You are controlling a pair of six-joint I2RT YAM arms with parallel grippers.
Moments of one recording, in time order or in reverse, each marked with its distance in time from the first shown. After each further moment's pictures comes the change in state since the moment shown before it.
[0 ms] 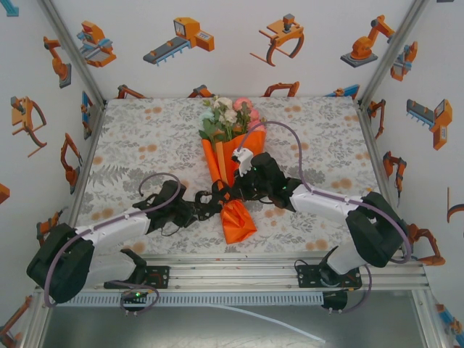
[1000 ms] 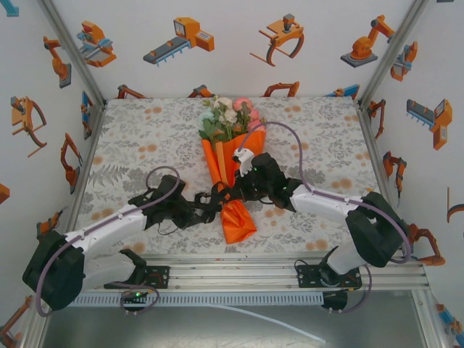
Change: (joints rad) left arm 0.001 -0.058 0.110 -0.191 0.211 0.156; right arm -0.004 0.000 -0.006 0.000 0.006 0.011
